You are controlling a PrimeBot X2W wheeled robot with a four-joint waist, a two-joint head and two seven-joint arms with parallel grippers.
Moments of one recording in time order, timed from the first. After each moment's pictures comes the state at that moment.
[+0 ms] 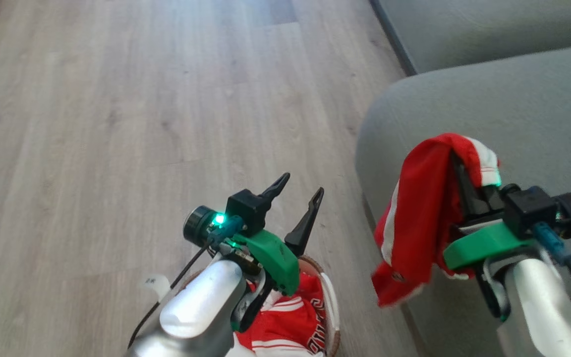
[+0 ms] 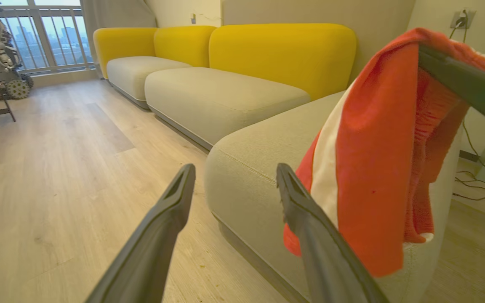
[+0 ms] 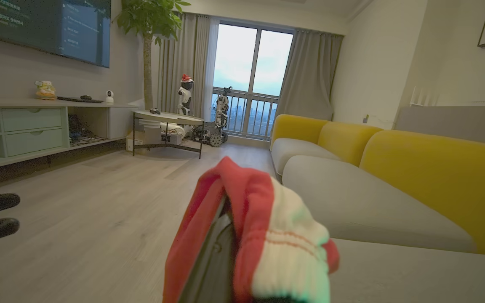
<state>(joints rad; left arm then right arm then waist) -0.52 0.05 -0.85 0.57 -0.53 0.05 -0.25 -0.21 -0.11 0.07 0.20 0.02 0.13 -0.26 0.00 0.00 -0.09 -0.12</state>
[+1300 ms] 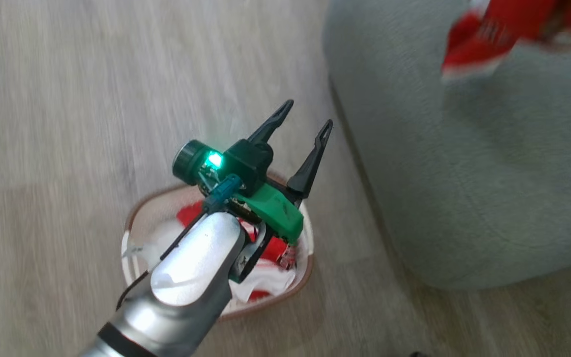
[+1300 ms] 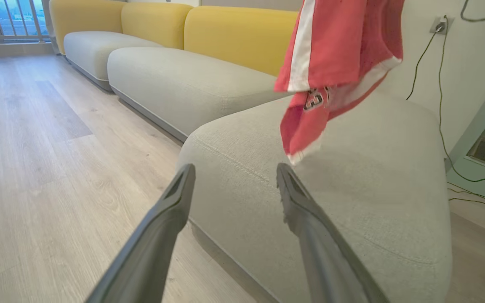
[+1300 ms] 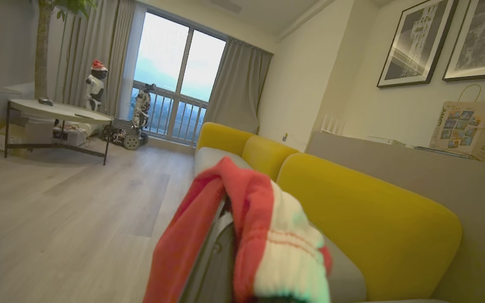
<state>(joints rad) -0.61 0.06 -0.76 0.42 -0.37 0.06 -0.25 -1.03 -0.35 -0.01 0.53 0.11 0.13 -0.19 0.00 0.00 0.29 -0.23</state>
